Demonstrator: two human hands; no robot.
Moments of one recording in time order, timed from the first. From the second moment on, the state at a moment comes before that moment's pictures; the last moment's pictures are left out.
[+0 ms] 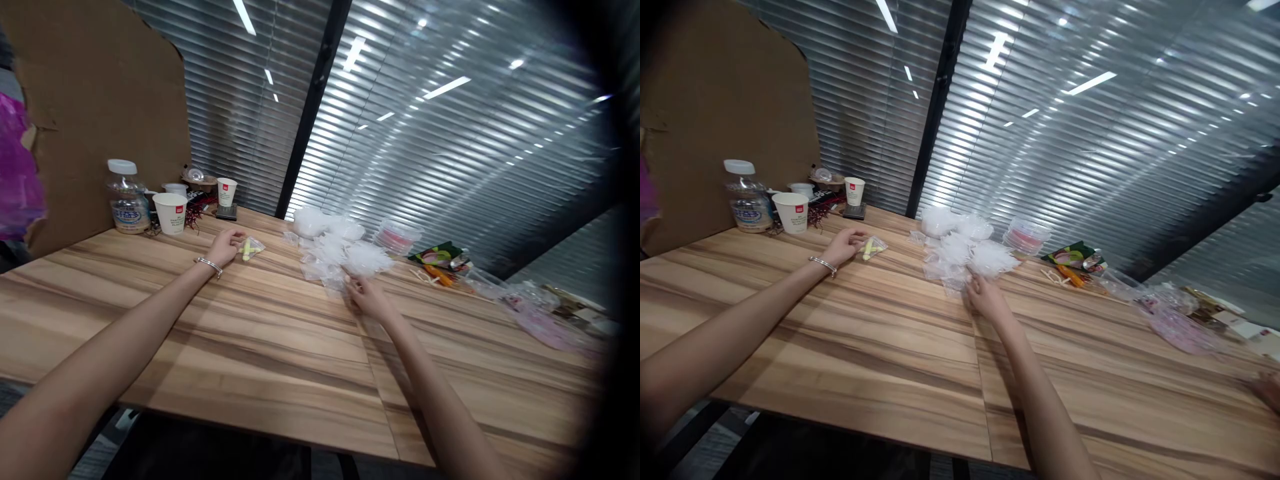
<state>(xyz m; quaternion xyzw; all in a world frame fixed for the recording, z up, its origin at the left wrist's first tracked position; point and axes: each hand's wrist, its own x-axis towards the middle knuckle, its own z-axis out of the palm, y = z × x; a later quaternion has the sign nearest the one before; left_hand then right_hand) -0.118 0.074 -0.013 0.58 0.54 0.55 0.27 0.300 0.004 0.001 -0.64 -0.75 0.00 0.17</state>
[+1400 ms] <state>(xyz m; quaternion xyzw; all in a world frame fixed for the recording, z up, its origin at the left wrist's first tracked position) -0.059 -0.031 0.033 0.87 0.42 0.26 0.00 0.109 -0.028 0.016 -0.46 -0.68 0.27 0.51</state>
